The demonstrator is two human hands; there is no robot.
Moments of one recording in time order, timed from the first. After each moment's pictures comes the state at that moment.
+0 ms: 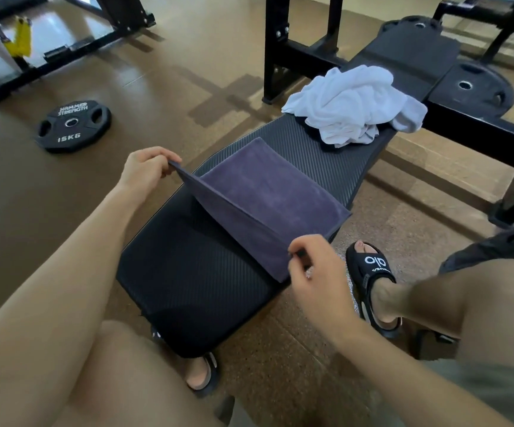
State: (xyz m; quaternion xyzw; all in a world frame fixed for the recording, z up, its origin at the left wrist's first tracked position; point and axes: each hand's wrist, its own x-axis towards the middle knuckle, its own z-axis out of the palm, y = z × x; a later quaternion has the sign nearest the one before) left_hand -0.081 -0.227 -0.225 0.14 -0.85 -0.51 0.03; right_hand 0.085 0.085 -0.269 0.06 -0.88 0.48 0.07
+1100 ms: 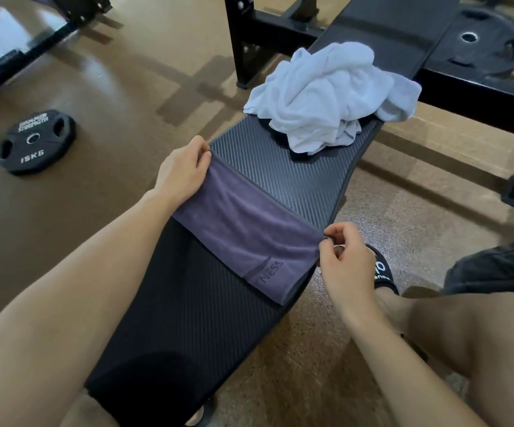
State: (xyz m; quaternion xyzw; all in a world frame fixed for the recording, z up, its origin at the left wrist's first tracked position) left_hand -0.212 -0.106 -0.286 -0.05 -0.98 -0.21 0.01; right_hand -0.025 0.162 -0.310 -0.20 -0.81 0.55 0.04
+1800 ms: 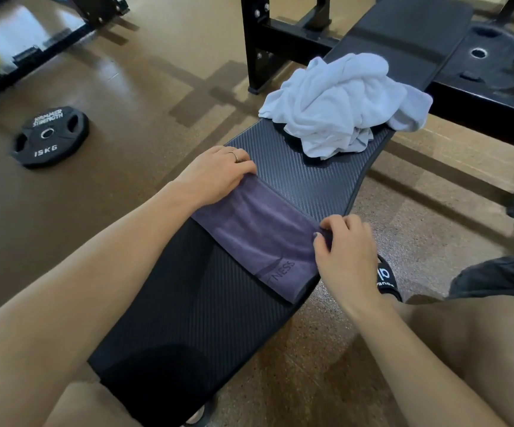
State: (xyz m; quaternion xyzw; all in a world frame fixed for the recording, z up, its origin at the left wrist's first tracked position) left_hand -0.210 -0.098 -0.280 -0.37 -0.93 0.03 0.04; right_hand -0.043 0.154 -0.303 -0.08 -0.96 0.26 0.06
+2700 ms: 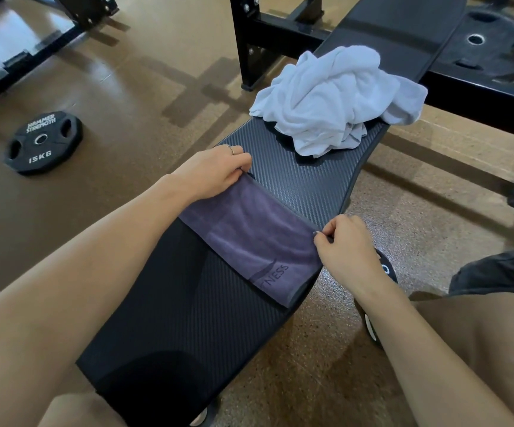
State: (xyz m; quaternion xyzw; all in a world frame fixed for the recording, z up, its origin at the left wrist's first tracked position) left_hand -0.225 -0.085 -0.272 -0.35 -0.94 -0.02 -0.04; right_hand -0.064 0.172 -0.302 -0.12 -0.92 0.36 -0.08
